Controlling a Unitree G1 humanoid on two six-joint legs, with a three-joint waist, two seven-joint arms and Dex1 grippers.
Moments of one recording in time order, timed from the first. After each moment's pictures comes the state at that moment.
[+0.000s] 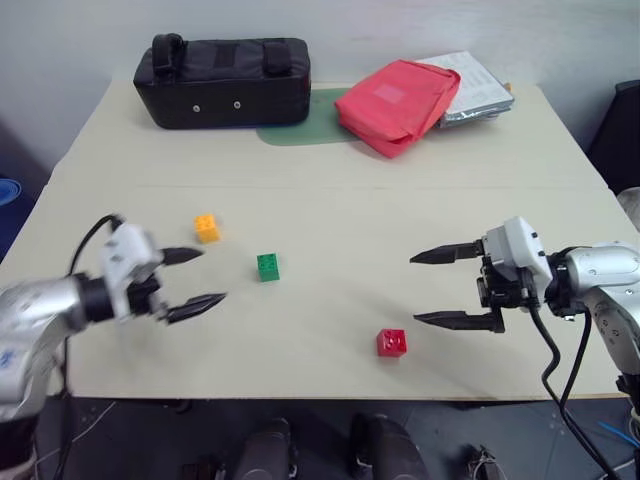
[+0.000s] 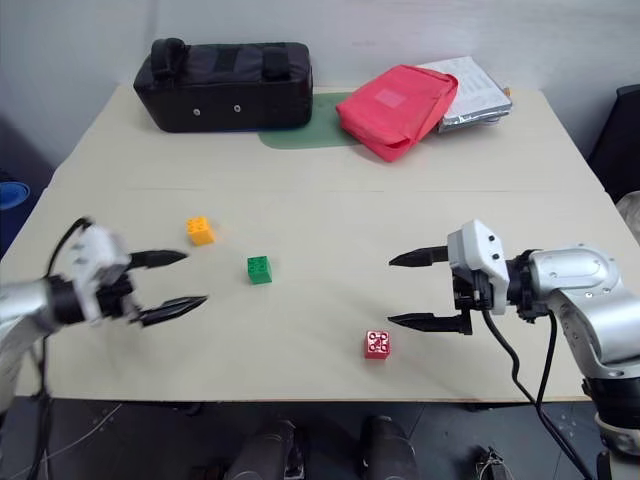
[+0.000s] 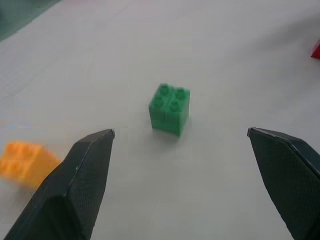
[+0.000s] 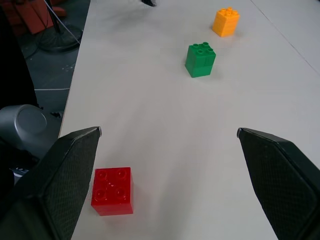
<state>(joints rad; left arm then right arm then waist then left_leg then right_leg) -0.29 0.88 0.19 -0.23 -0.43 0.51 -0.99 -0.34 -0.91 -0.07 -0.30 0.58 0.40 1.30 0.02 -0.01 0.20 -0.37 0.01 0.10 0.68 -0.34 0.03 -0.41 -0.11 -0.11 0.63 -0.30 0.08</state>
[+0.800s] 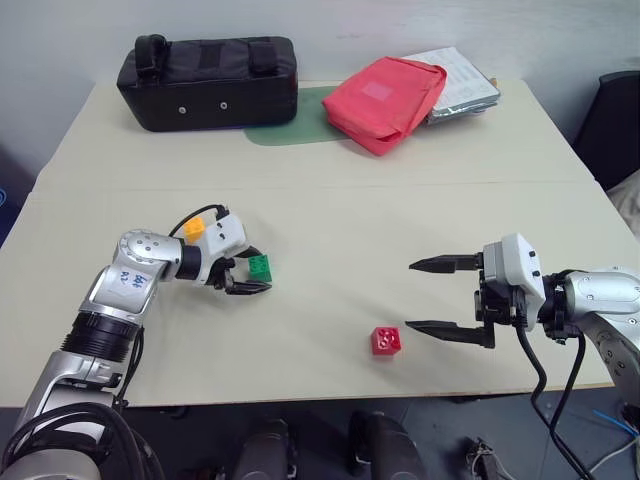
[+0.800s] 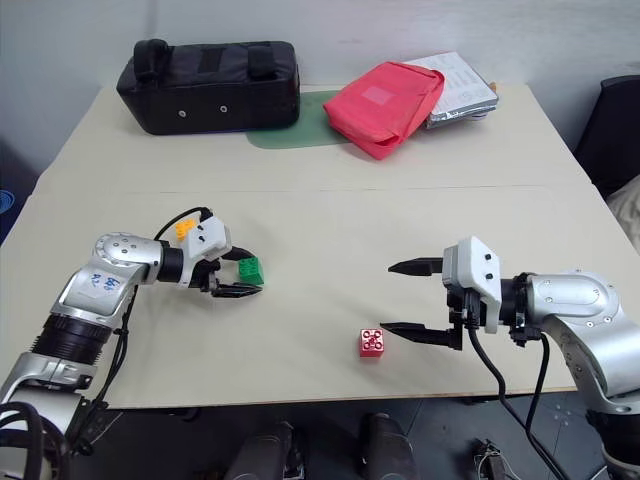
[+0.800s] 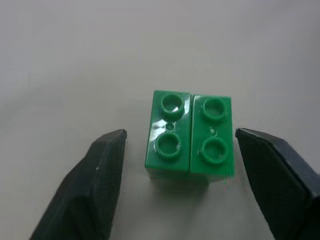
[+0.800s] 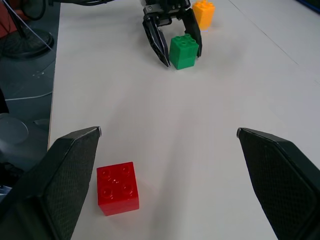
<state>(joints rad) -0.64 0.73 -0.20 0.26 -0.12 0.34 -1.10 -0.21 -0.90 -0.13 -0.43 0.60 0.44 1.14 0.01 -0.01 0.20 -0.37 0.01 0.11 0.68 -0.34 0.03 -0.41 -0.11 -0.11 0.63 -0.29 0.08</state>
